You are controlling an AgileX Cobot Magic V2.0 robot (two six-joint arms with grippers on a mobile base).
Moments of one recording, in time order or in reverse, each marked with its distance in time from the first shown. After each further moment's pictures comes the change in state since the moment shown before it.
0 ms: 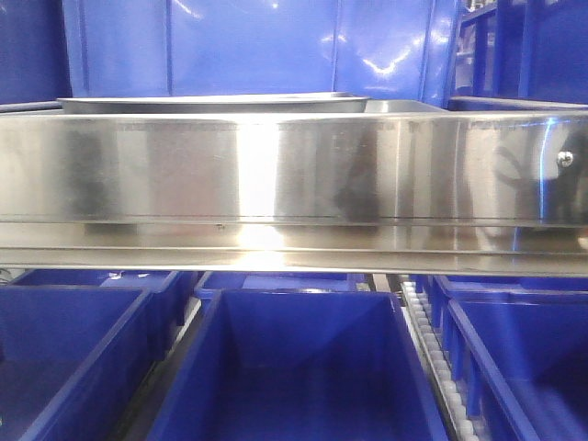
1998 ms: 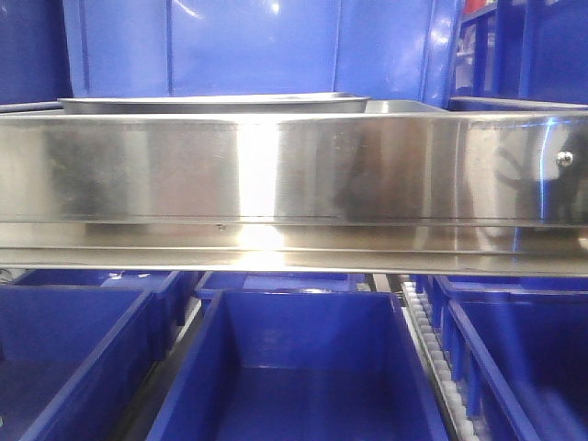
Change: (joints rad) left arm 0.471 -0.317 0.510 -0.465 -0.157 0.546; right arm 0.000 -0.001 0.000 0.000 0.002 0.000
